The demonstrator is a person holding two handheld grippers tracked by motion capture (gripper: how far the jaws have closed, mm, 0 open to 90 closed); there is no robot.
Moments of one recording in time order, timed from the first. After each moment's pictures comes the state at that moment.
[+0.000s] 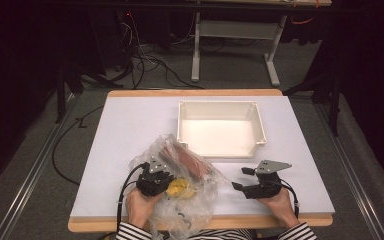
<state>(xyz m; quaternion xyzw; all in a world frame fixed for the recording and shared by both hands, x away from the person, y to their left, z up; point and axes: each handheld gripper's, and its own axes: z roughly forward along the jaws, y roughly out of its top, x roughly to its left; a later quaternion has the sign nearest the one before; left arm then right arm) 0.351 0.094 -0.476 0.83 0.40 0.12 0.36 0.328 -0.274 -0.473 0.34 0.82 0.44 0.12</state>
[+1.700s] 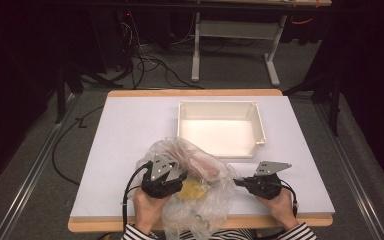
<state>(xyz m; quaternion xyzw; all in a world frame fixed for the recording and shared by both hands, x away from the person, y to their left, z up) 0.322 0.075 -0.421 0.79 0.36 0.18 0.47 0.323 -0.273 -0.466 0.32 0.83 0.44 0.09</state>
